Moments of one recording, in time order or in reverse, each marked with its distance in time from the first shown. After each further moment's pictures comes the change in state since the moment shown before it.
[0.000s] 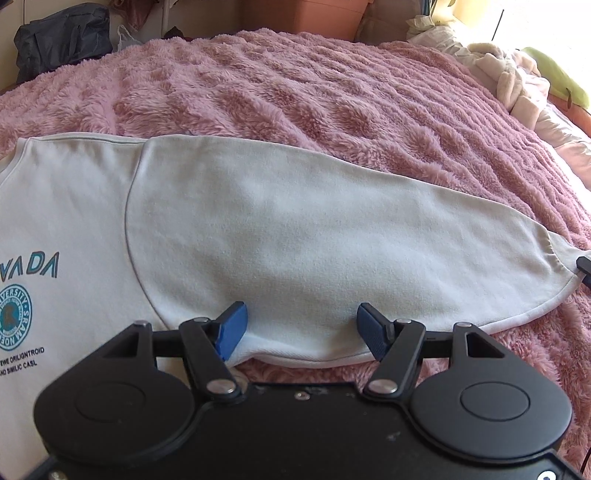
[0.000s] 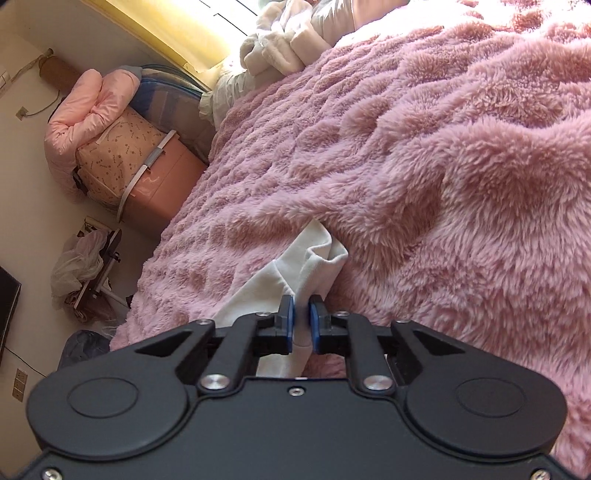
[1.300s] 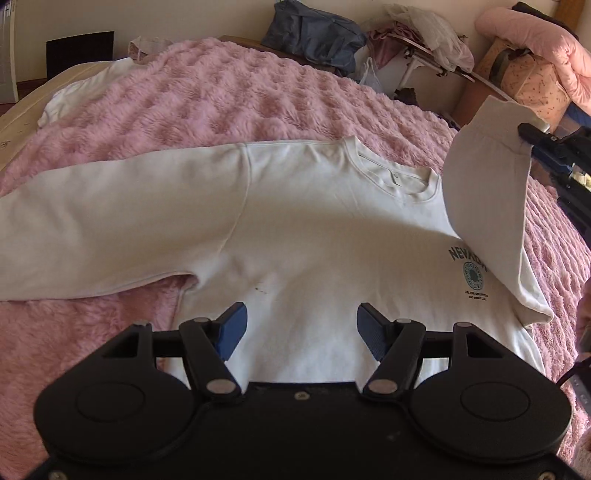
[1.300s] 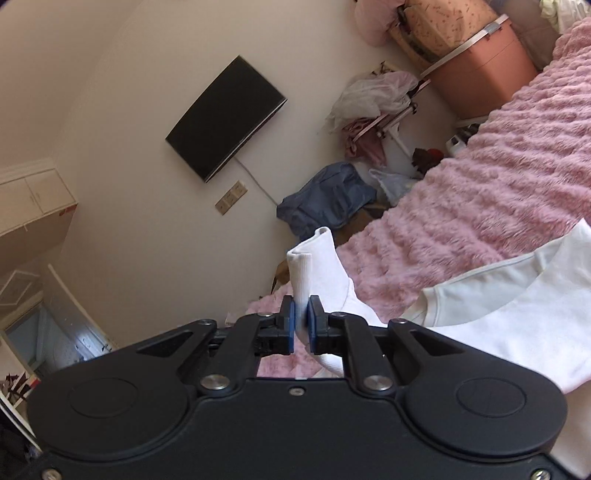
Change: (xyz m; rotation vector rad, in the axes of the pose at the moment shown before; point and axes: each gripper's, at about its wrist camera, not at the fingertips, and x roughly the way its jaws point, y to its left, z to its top) left arm -0.319 0.322 -0.170 -0.509 -0.154 0.302; right arm -0.083 0.374 -0.297 -0.428 0.380 0.744
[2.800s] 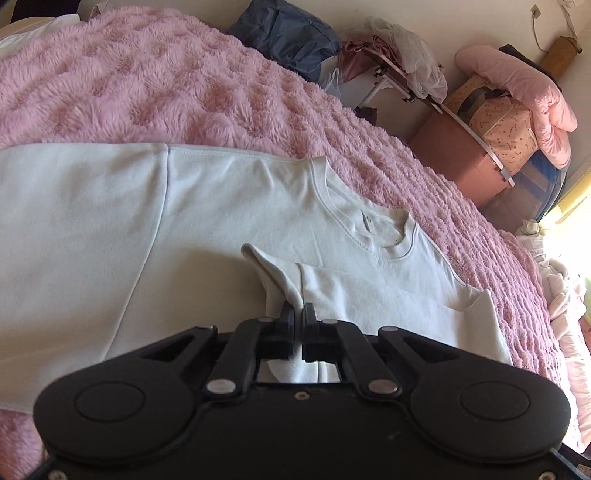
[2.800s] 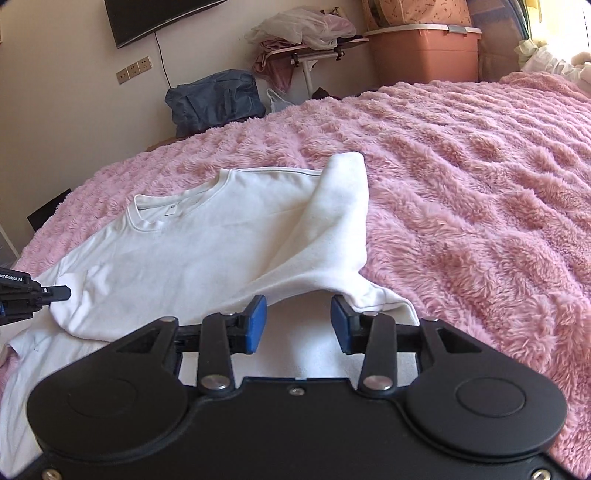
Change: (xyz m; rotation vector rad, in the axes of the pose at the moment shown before) left arm 0.122 0.005 0.063 -0.112 -0.042 -0.282; right arm -0.059 -0.137 -0.045 -0.318 0.268 -0.462
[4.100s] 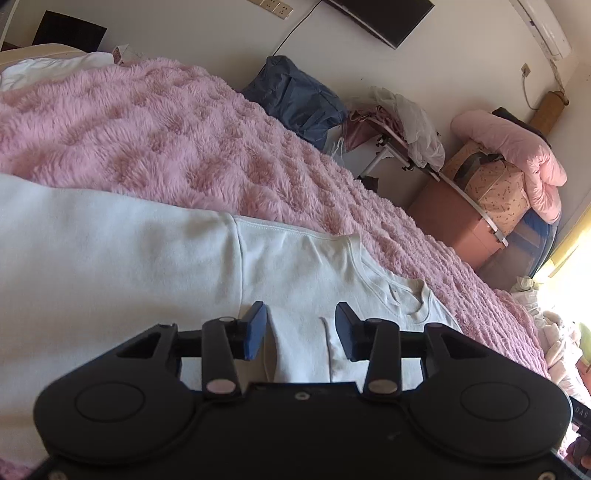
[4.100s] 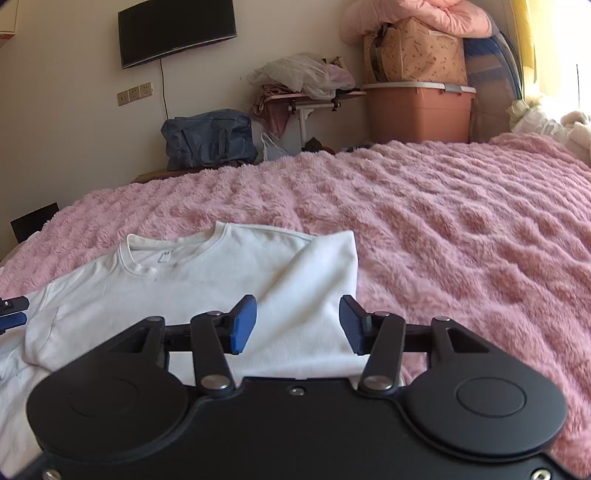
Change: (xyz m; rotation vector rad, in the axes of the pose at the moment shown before) left arm -0.028 0.066 0.008 -0.039 -0.187 -0.009; right arm -0.007 0.025 0.033 -0.113 -0.171 -0.062
